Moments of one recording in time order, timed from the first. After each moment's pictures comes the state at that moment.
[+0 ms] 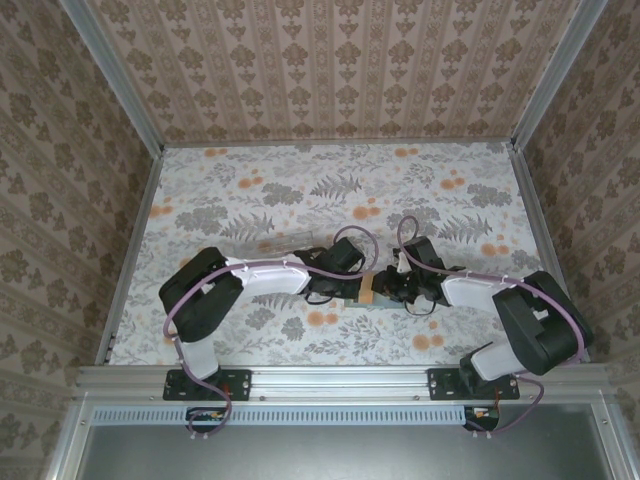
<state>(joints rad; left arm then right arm) -1.03 1.81 1.04 -0.29 0.07 -0.71 0.42 1.45 0.49 0.02 -0.46 0.81</state>
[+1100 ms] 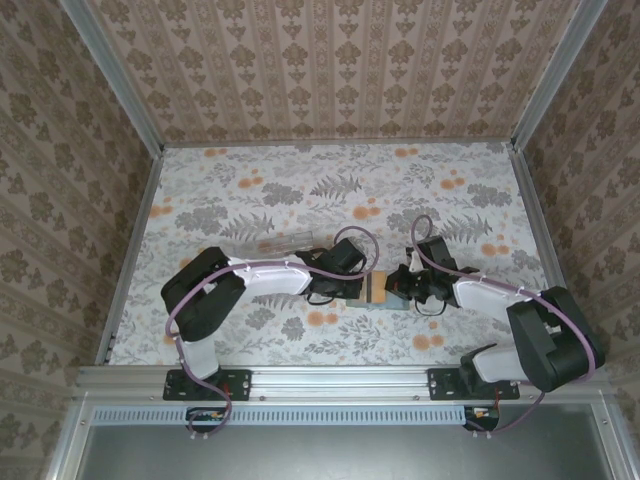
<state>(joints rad) -1.03 1.82 1.04 -0.27 0.07 -0.73 0.32 1.34 0.47 -0.11 -0.45 0.76</state>
